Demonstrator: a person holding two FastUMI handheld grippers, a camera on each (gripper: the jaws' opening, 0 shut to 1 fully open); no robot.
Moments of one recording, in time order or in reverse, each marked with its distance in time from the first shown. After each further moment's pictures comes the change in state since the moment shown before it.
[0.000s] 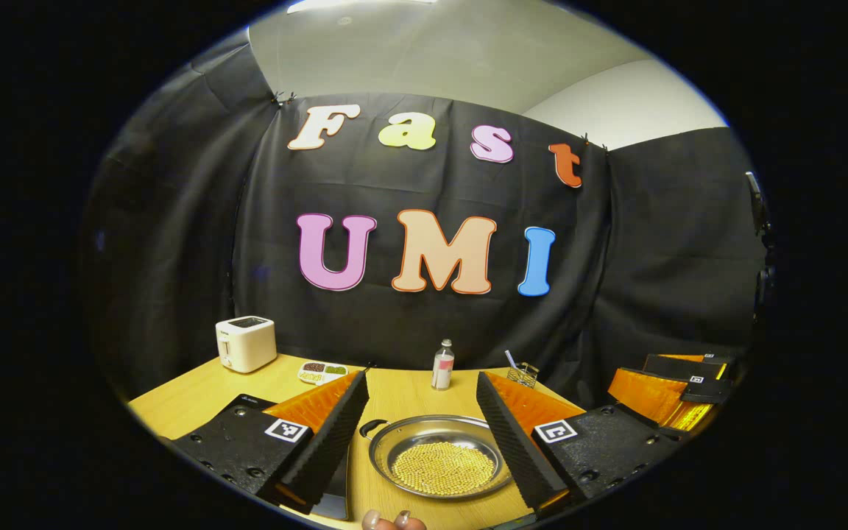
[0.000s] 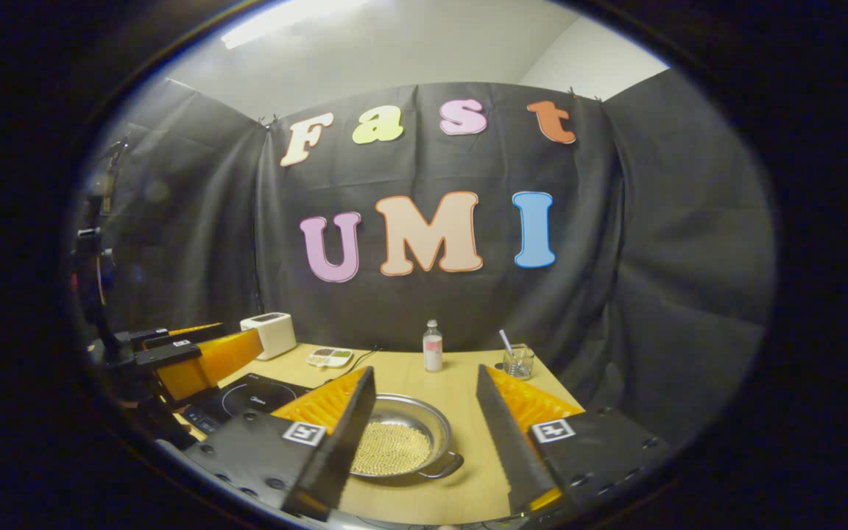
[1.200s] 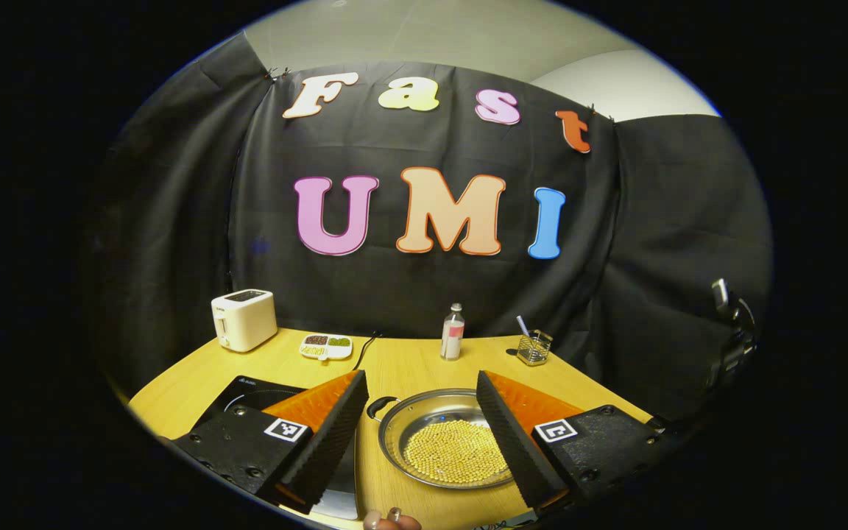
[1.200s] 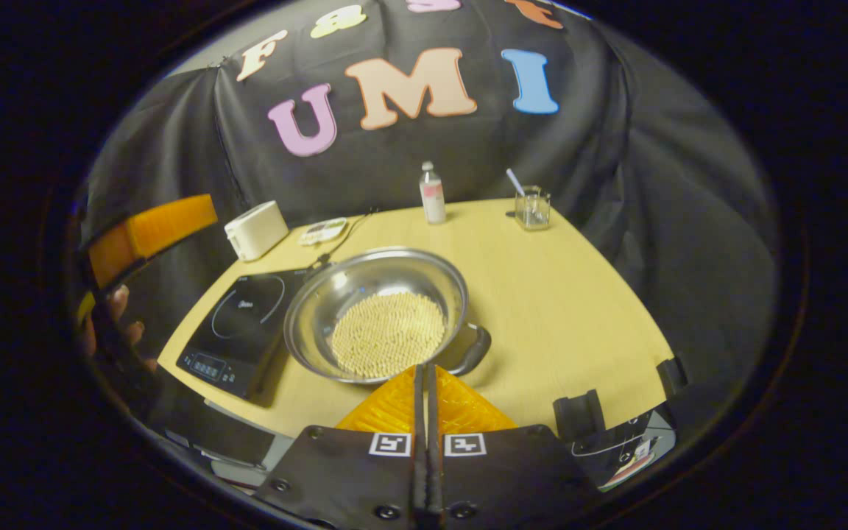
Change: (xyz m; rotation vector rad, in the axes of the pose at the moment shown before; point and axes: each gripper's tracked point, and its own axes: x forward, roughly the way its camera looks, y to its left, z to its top) left arm 0.030 0.021 -0.050 0.010 0.144 0.038; right arm 0.013 0.000 -0.200 0.098 0.596 0.019
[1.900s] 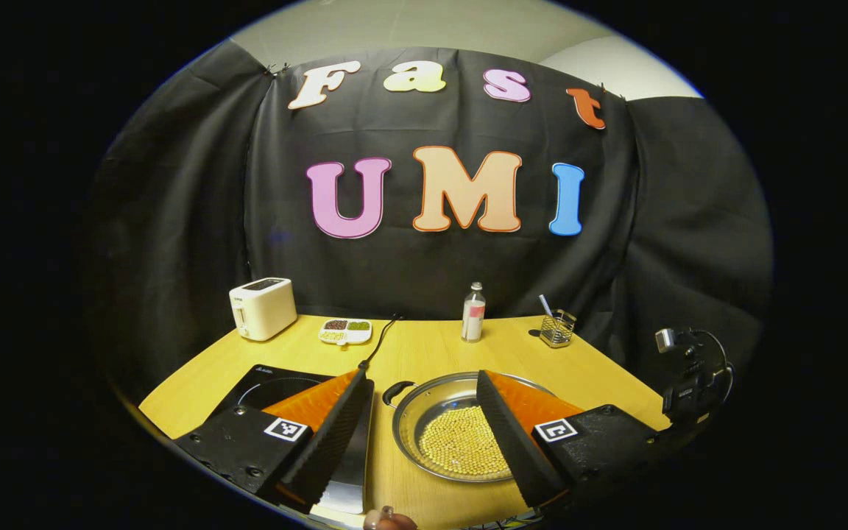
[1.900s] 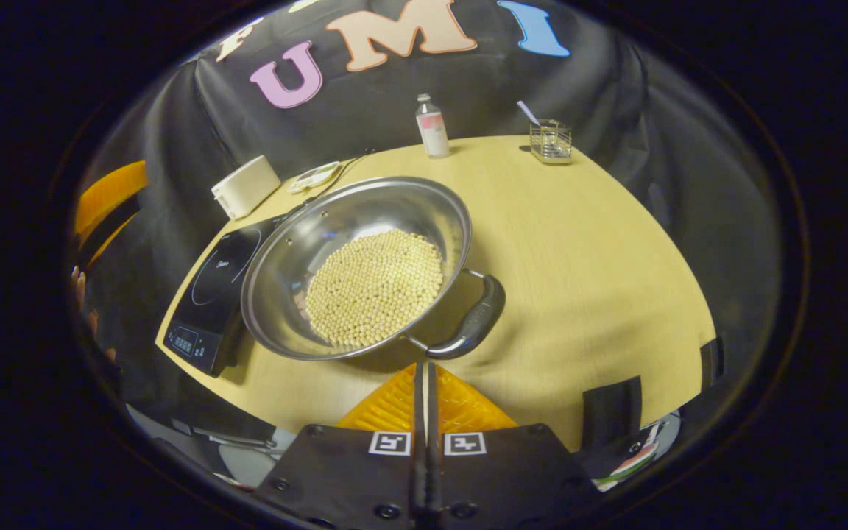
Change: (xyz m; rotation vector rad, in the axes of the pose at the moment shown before) left arm 0.006 0.010 -0.017 0.041 0.069 0.093; right arm 0.060 -0.010 -0.044 0.017 0.206 0.050
